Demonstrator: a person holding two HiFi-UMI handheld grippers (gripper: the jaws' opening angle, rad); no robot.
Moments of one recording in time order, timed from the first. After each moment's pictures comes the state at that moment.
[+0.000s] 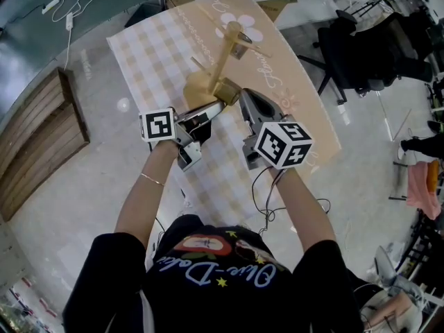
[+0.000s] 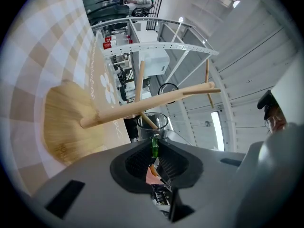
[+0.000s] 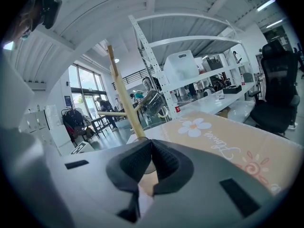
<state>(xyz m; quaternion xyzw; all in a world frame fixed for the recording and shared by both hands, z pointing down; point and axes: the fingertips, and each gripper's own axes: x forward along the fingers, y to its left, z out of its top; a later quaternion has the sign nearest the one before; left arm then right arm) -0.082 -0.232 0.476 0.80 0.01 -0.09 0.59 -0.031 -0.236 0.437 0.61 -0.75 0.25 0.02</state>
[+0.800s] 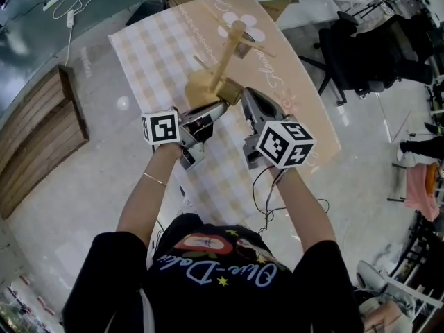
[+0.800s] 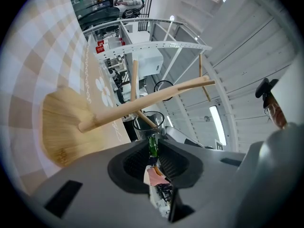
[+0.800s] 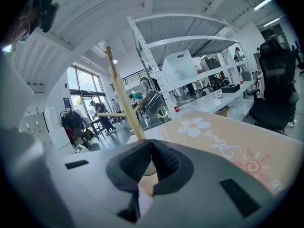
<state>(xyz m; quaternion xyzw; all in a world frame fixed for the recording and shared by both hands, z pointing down) -0.081 -0.229 0.474 0.84 0.01 -0.09 0.54 -0.030 -0.236 0.436 0.62 -0.74 0.26 0.01</state>
